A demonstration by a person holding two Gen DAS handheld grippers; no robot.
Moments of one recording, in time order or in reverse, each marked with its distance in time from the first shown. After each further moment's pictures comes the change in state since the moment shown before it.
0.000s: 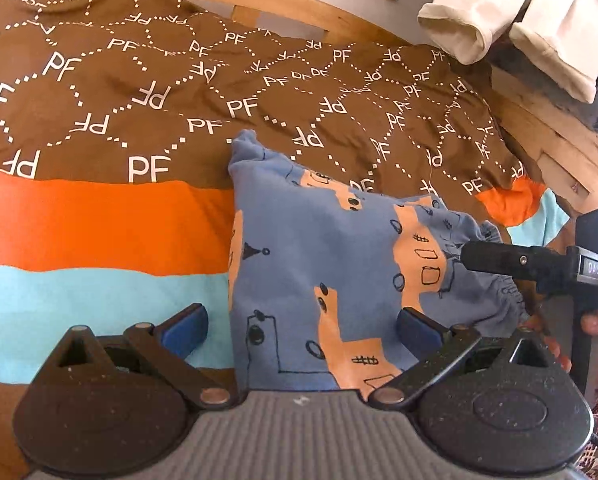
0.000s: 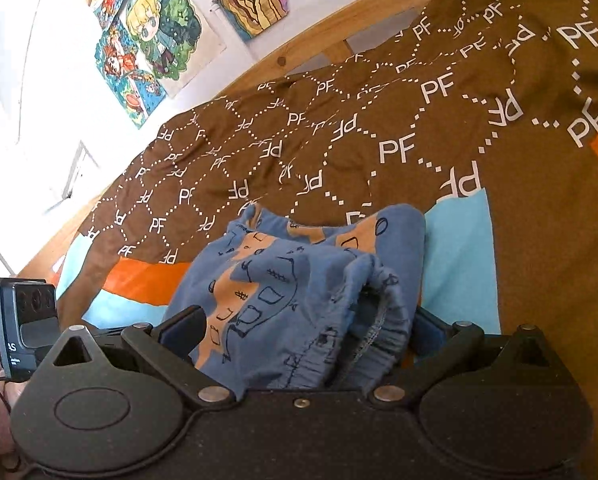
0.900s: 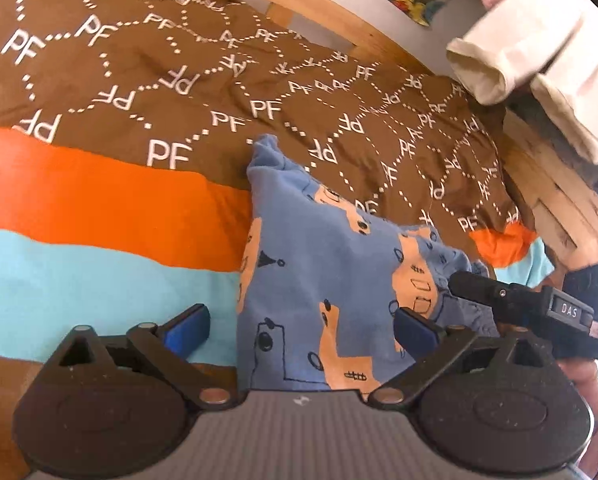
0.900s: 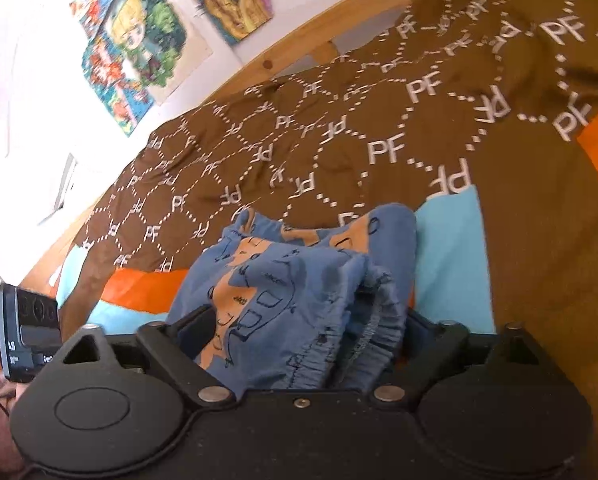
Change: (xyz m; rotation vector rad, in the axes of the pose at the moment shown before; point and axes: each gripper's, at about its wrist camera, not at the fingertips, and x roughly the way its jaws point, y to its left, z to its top) left arm -0.008 0.020 0.005 -0.177 -0.007 -0.060; right arm -0.006 0.000 0.004 0.064 -0.002 -0.034
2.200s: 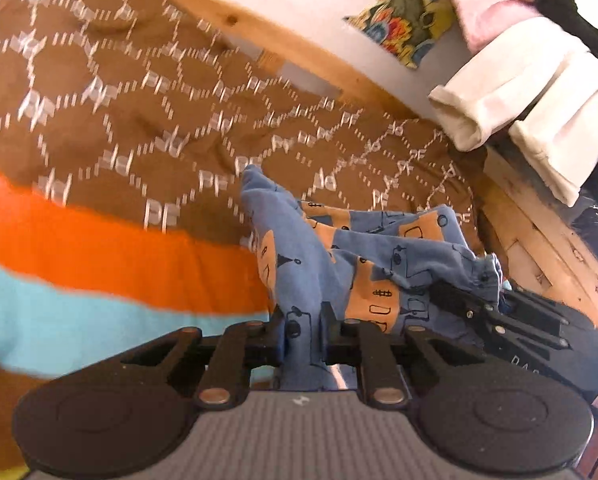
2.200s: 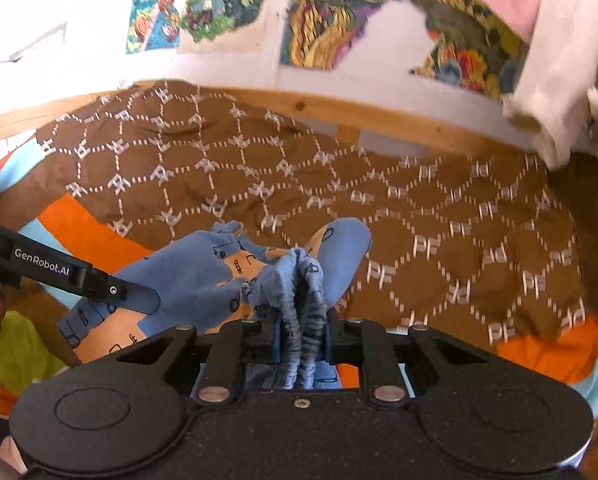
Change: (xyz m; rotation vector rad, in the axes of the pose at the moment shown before) left arm -0.046 -0.025 0.027 -0.005 -0.095 -0.020; right arm -0.017 0.144 -0.001 -0.596 -0.103 -0.424
